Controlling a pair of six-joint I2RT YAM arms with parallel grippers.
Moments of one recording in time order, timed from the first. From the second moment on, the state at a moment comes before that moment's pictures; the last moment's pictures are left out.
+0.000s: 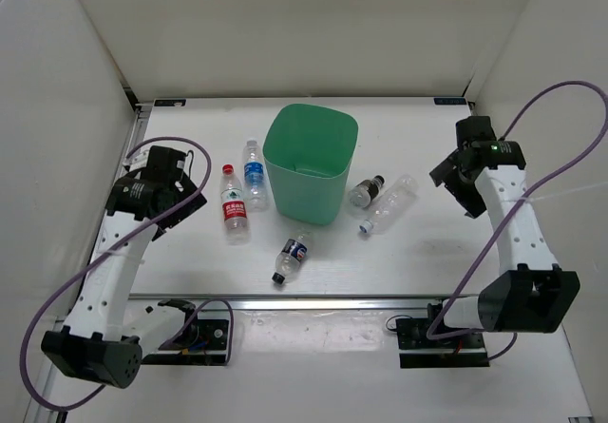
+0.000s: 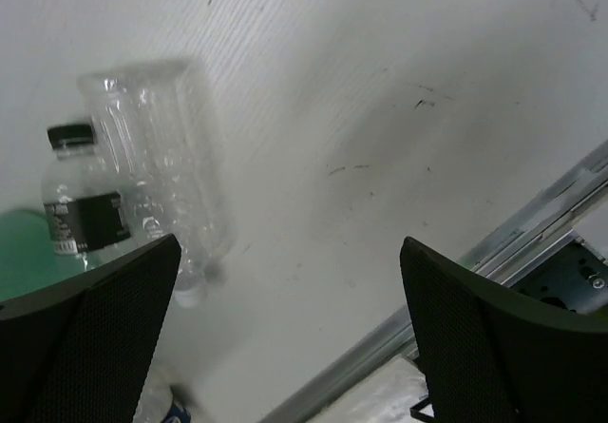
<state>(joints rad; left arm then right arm) -0.19 1.06 1.24 -1.26 -0.38 -0.79 0.03 1.33 1.35 -1.21 0.35 0.89</state>
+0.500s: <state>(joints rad) -0.20 1.17 1.26 -1.30 -0.38 -0.83 -0.01 1.68 1.32 -1.00 -0.17 0.63</state>
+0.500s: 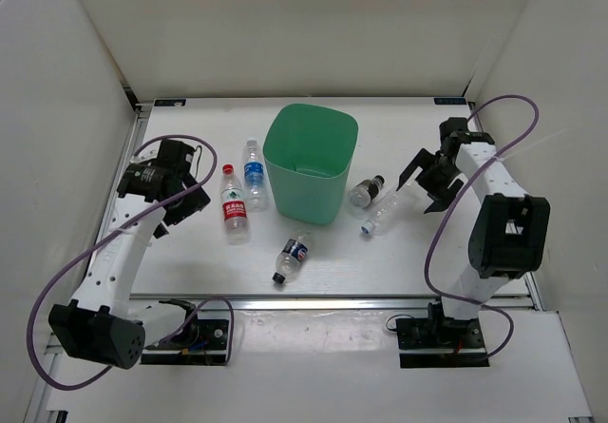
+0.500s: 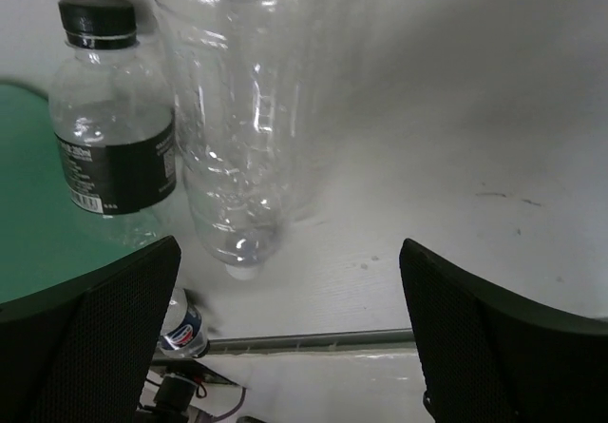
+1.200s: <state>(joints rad) -0.22 1.27 1.27 -1.28 -0.35 -0.79 -0.04 1.94 1.37 -0.94 -0.19 0.63</state>
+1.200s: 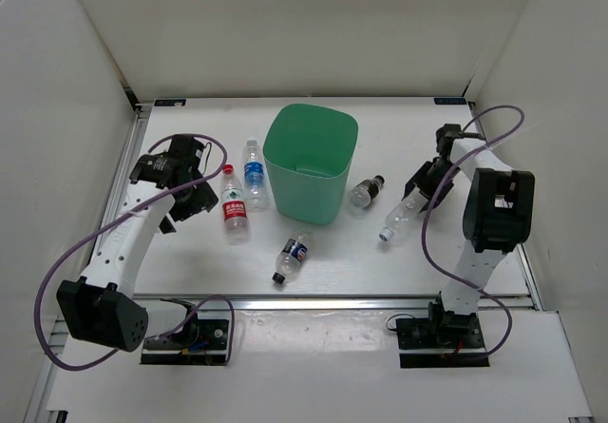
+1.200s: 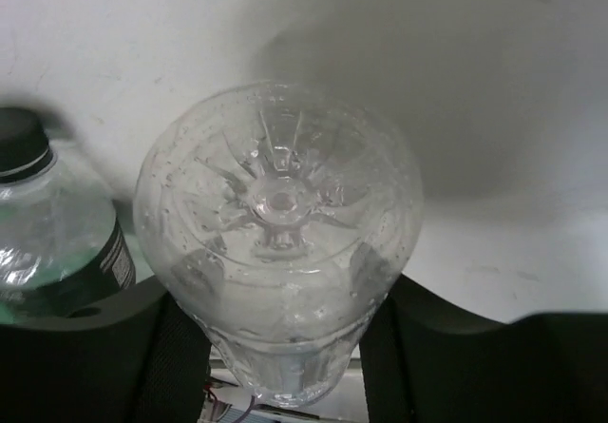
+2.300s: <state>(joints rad) -0.22 1.43 1.33 -1.11 -0.31 -0.79 0.49 1.79 2.20 -0.99 0.05 0.48</state>
